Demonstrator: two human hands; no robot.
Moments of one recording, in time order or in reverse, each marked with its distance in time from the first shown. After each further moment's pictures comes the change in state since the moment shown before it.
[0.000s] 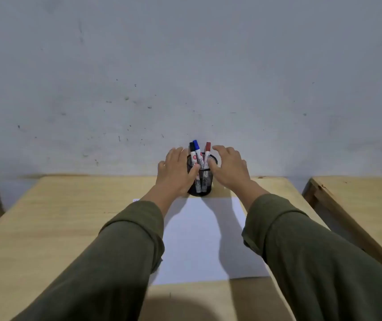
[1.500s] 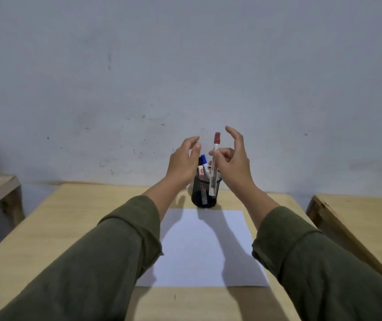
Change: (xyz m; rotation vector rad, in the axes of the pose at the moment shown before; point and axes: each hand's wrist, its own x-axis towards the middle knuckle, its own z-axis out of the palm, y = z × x) left_hand -0.011 0.033 -0.068 -0.661 0.202 -0.024; right_hand -0.028 -0.053 -0.046 0.806 0.208 -0.084
